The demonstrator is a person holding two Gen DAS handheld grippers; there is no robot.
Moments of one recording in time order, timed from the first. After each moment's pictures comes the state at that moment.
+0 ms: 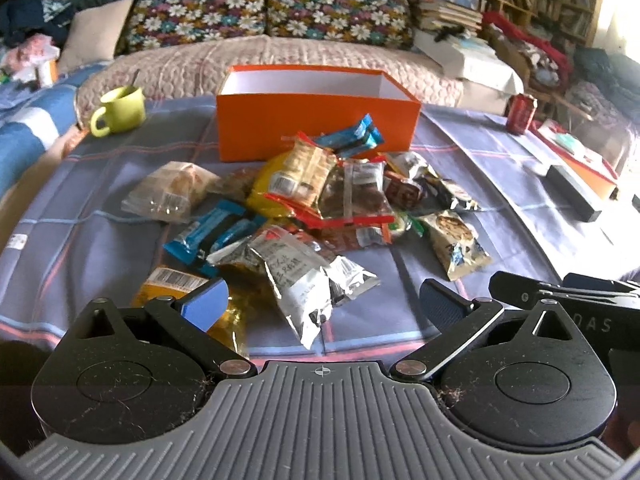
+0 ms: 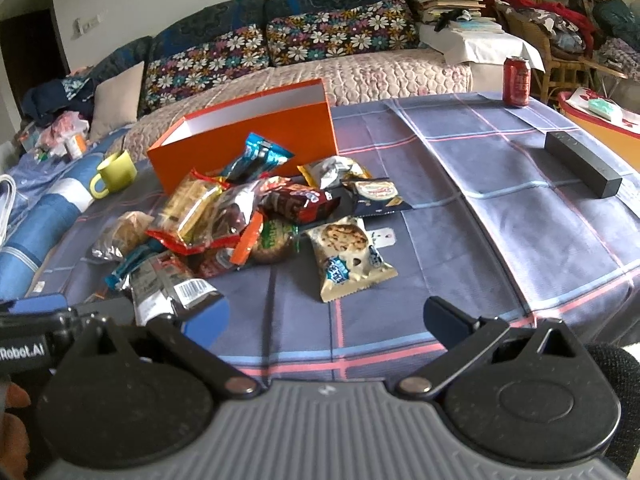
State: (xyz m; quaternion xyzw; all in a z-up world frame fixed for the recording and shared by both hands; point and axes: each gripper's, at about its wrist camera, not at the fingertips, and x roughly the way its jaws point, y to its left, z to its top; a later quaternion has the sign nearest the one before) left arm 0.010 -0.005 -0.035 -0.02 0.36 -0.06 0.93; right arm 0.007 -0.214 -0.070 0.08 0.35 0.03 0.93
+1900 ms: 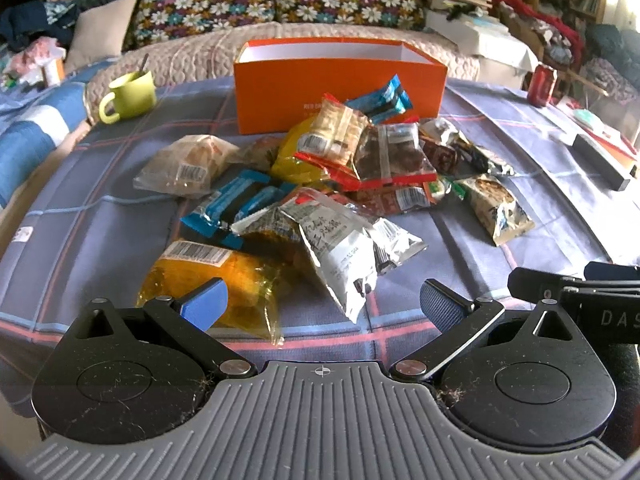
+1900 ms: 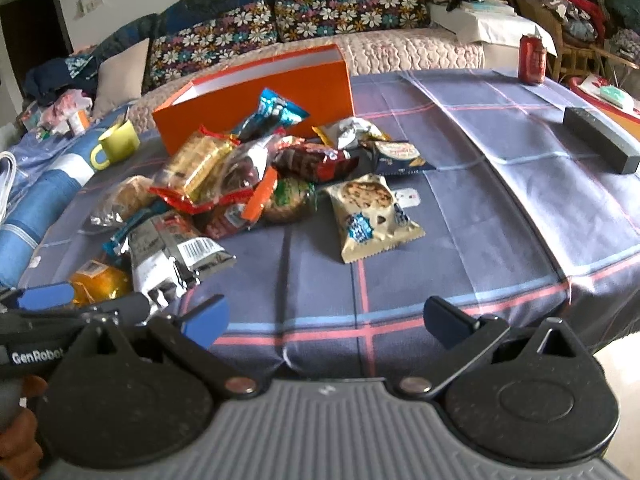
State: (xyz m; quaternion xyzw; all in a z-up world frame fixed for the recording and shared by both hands) left arm 0.017 0.011 -0.075 0.00 0.37 -0.04 0.93; right arm 0.007 -0.192 -0.096 0.07 0.37 0.04 0.93
